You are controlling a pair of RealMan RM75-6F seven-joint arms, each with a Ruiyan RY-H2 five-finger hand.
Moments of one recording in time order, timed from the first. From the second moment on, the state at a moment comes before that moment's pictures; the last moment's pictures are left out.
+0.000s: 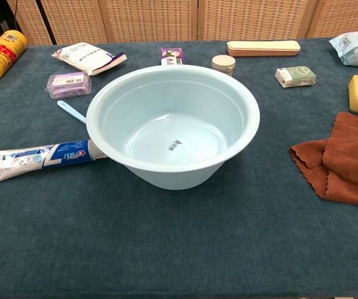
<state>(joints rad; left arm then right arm) -0.08 -1.23 0.06 -1.86 1.66 1.44 0.41 -0.09 -1.08 -0.13 -1.69 -1.88 1.62 -0.16</state>
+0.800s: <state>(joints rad) -0.23 -1.18 -0.07 -1.99 1.28 1.20 0.50 -0.09 -1.08 -0.14 -1.69 -1.89 1.62 -0.16</state>
